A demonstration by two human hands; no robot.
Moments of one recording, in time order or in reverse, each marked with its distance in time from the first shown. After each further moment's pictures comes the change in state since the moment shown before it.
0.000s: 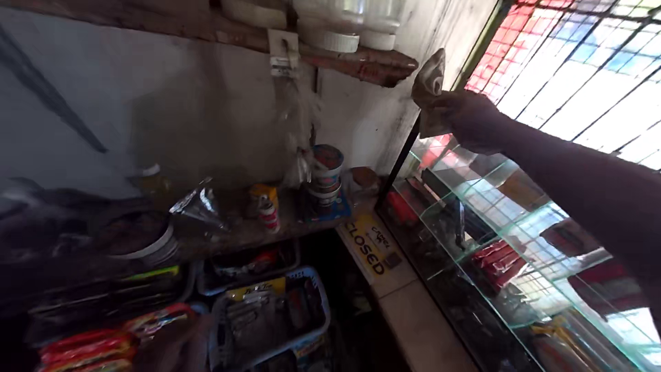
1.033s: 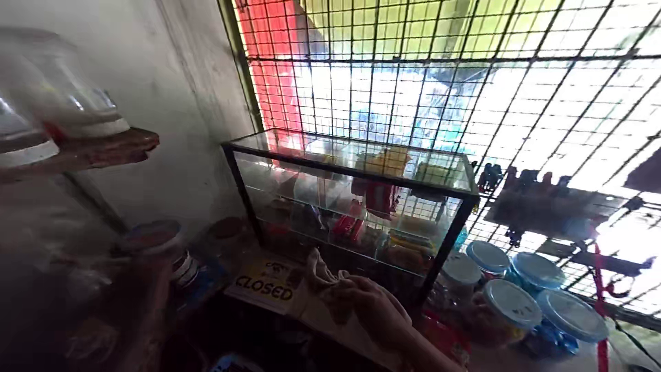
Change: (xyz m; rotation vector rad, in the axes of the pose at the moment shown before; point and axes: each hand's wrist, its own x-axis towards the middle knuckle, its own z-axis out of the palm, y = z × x) left_hand 0.209 0.111 0.237 0.232 -0.435 -0.508; right_hand -0.400 -0.171 0.112 0.461 0.326 0.530
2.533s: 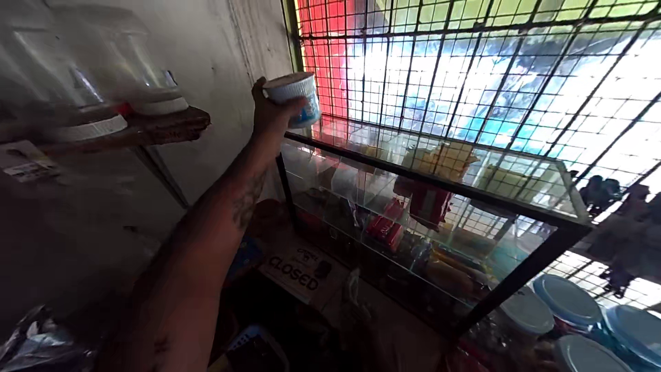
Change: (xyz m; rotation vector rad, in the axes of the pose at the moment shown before) left_hand 0.038 0.219 0.023 -0.869 -0.353 0.626; right_hand -0.022 0.083 0.119 0.302 -0.045 0.582
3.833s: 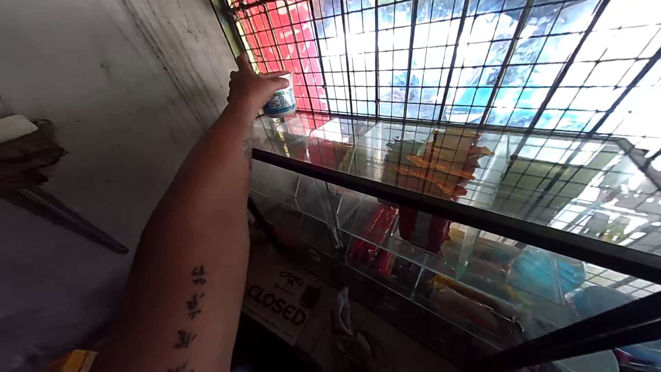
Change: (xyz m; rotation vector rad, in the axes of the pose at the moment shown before) left_hand 0.153 -0.066 0.093 0.709 -0.047 -0.120; right_hand 0.016 -0.011 -0.022 -0.103 0.057 -0.208
